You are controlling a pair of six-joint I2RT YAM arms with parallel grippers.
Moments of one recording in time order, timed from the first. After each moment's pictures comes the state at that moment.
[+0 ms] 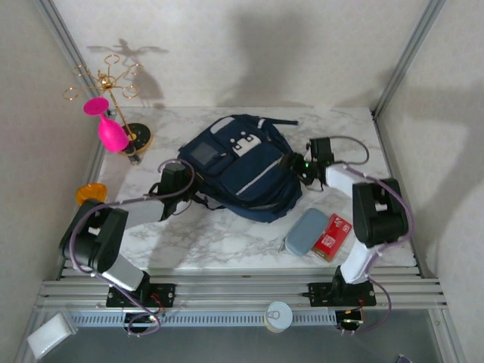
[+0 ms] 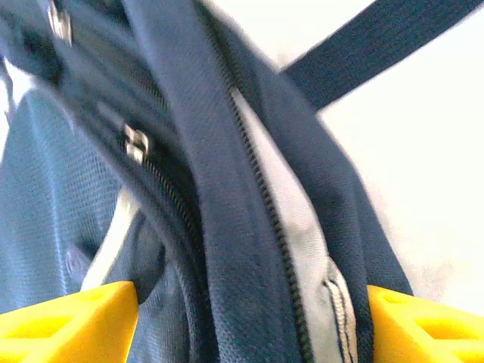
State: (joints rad) left arm -0.35 1.53 0.59 0.33 0.05 -1.11; right arm 0.21 1.81 1.11 -0.15 -0.36 0.69
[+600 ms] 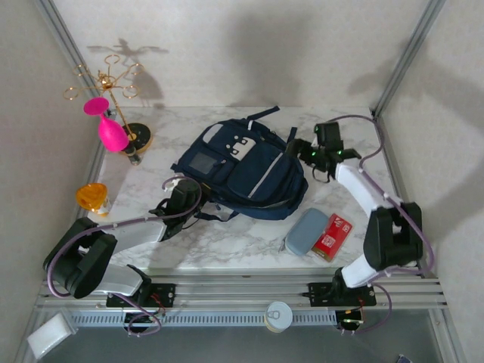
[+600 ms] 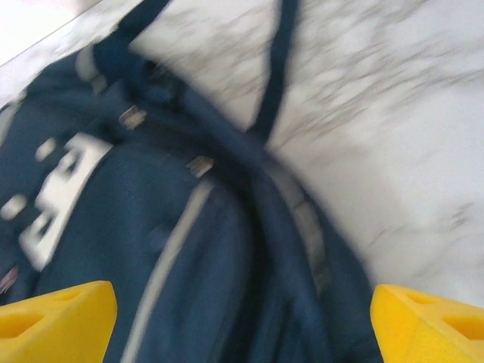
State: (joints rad) left arm -0.56 1.38 0.50 0.32 -0.20 -1.33; right arm 0.29 1.51 1.14 -0.43 -0.13 0.53
